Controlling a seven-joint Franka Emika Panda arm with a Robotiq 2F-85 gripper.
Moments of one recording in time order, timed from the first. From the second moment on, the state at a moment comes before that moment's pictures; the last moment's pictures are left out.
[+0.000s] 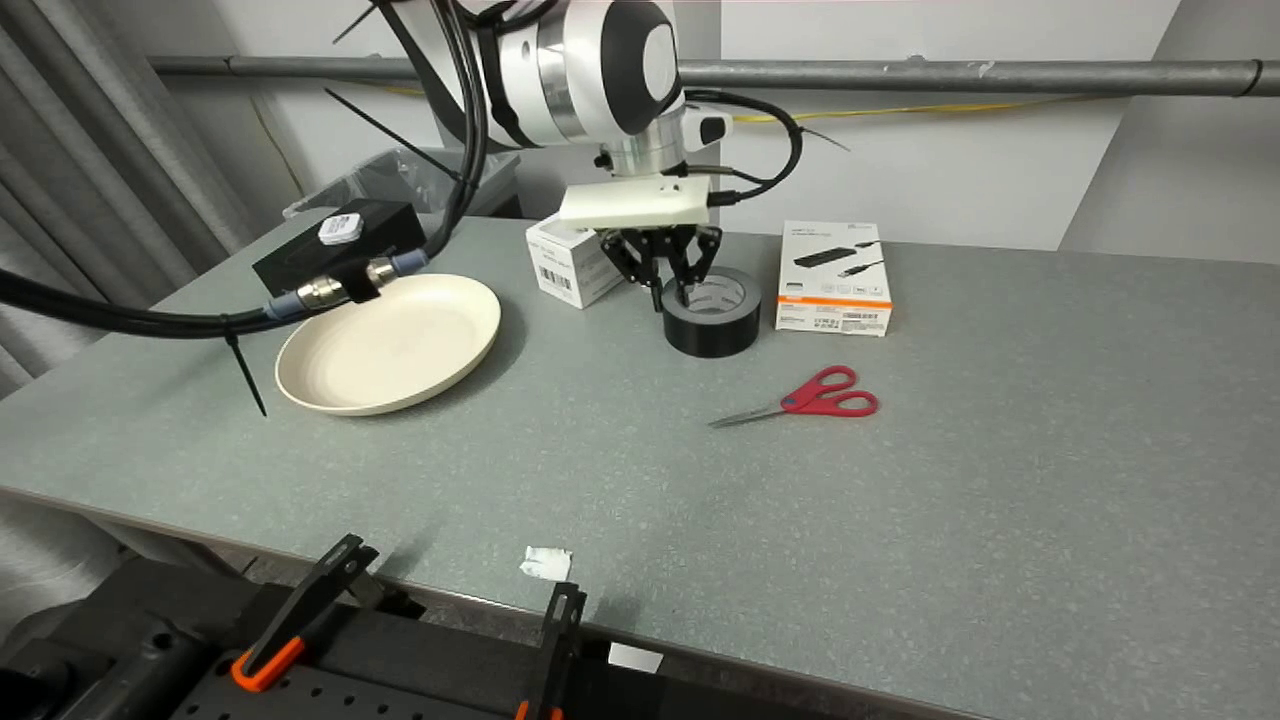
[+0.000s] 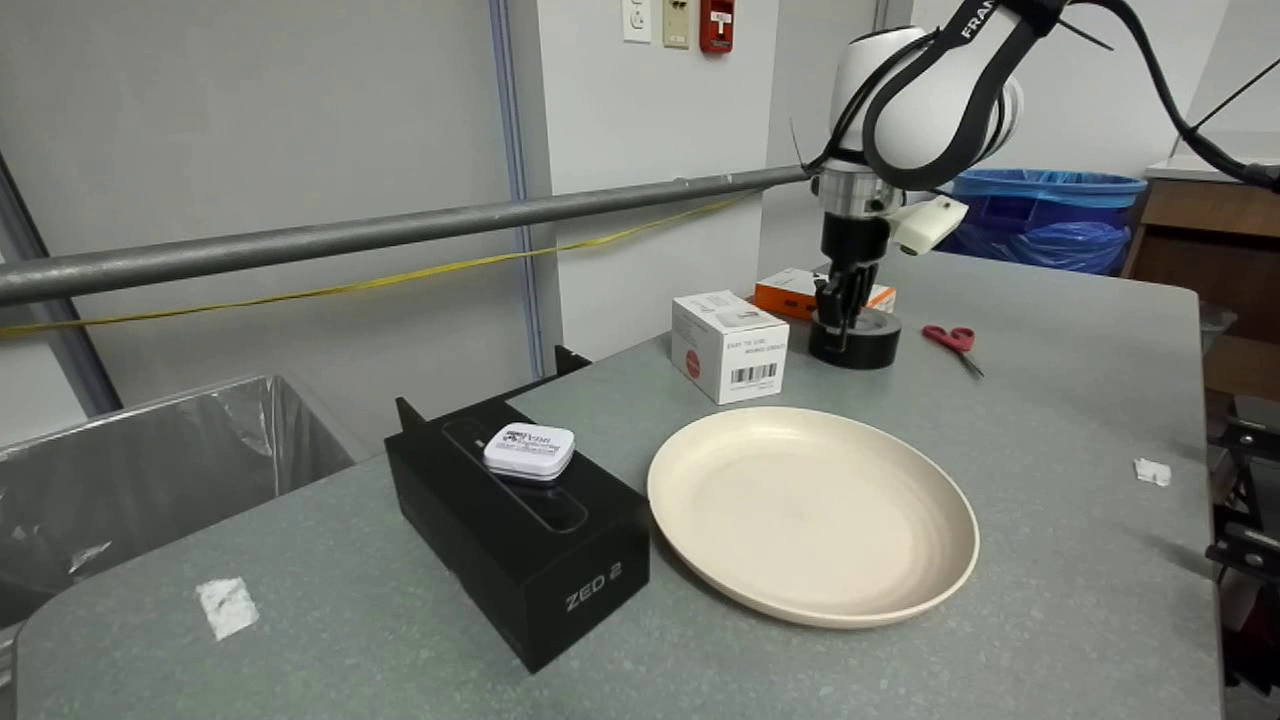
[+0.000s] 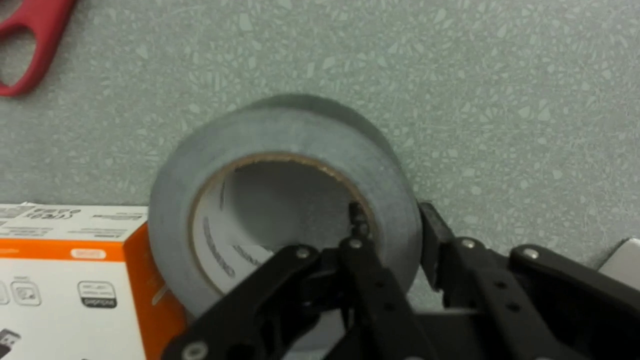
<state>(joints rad) -0.07 0.58 -0.08 -2.05 -0.11 2.66 -0.05</state>
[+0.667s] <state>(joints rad) -0.04 0.33 -0.04 -2.23 -0.13 2.66 -0.09</state>
